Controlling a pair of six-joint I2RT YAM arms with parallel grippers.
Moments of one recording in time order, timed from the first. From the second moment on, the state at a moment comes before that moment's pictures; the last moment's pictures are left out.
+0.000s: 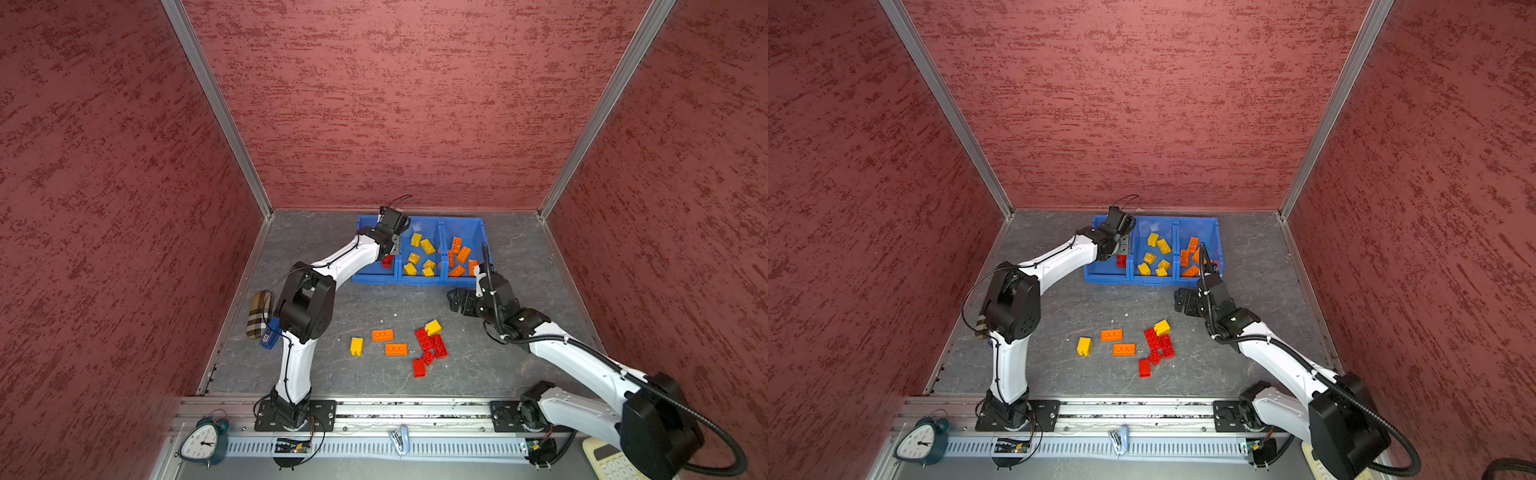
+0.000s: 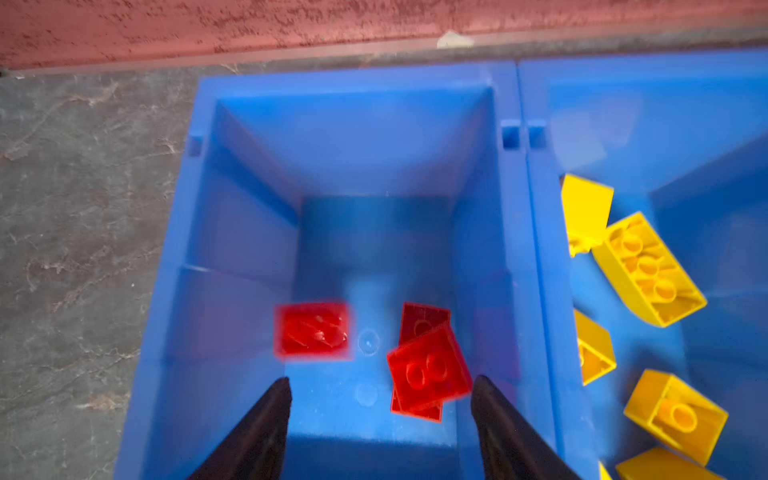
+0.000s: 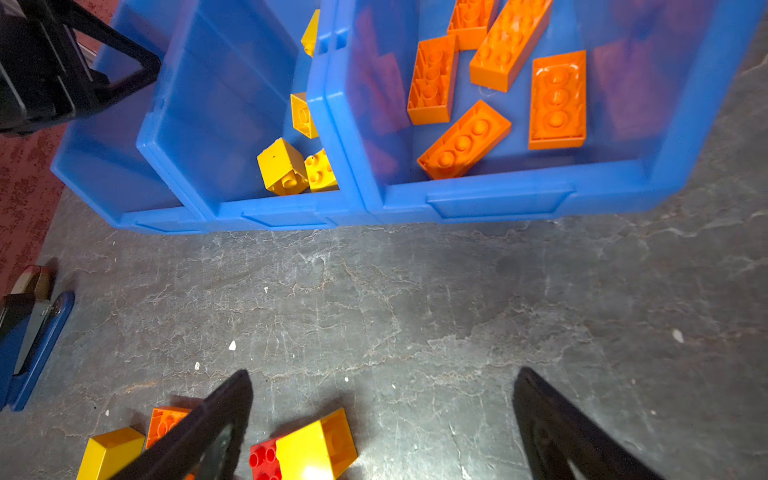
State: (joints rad) left arm -0.54 2.05 1.68 -0.59 -0.41 -0.39; right arm 0.50 1.11 0.60 -0.19 0.04 0.60
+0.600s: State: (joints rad) left arm -0.71 1.66 1.33 -0.61 -0.35 -0.38; right arm 0.50 1.10 0.58 -0.19 0.05 0.60
